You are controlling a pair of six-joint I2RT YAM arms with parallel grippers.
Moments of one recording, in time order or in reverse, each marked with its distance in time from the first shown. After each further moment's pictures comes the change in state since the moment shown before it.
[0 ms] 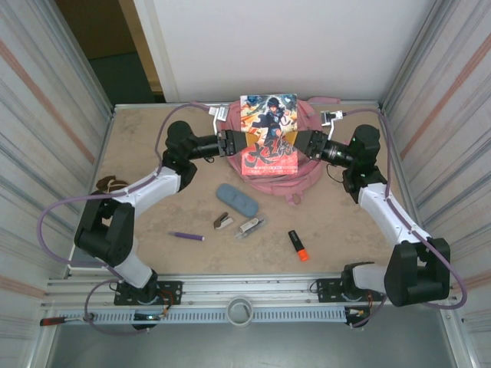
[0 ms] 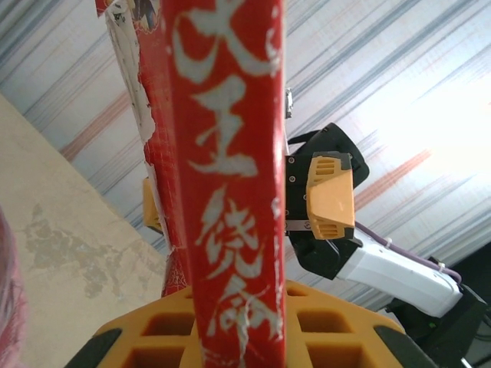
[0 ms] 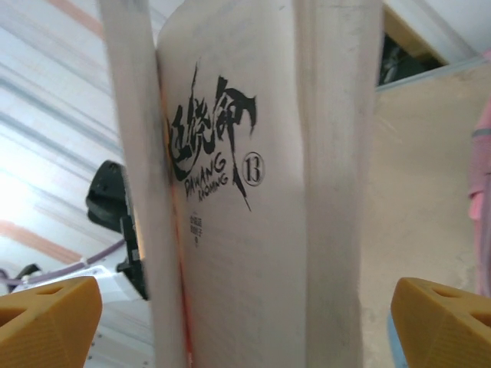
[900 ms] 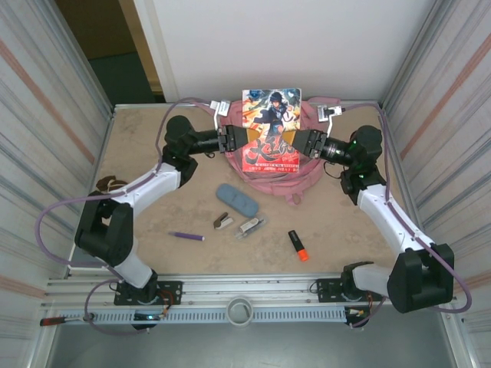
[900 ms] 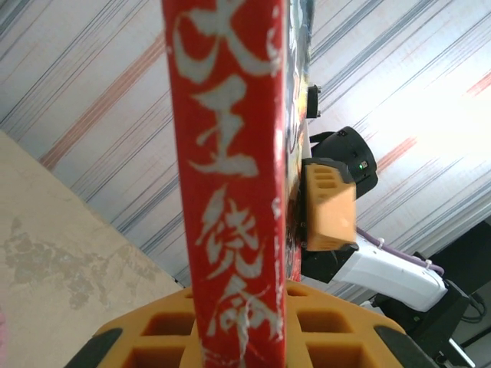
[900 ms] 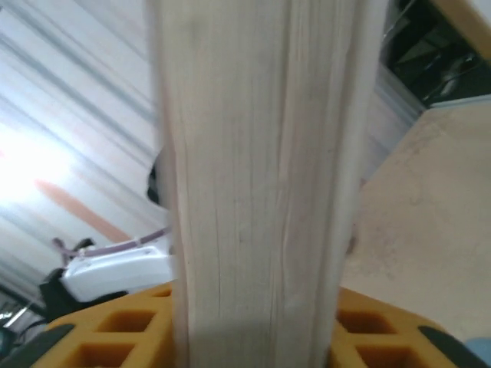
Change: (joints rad) left arm 0.005 0.006 0.060 -0.035 0.023 0.010; right arm 0.047 -0.037 0.028 0.089 0.005 0.078
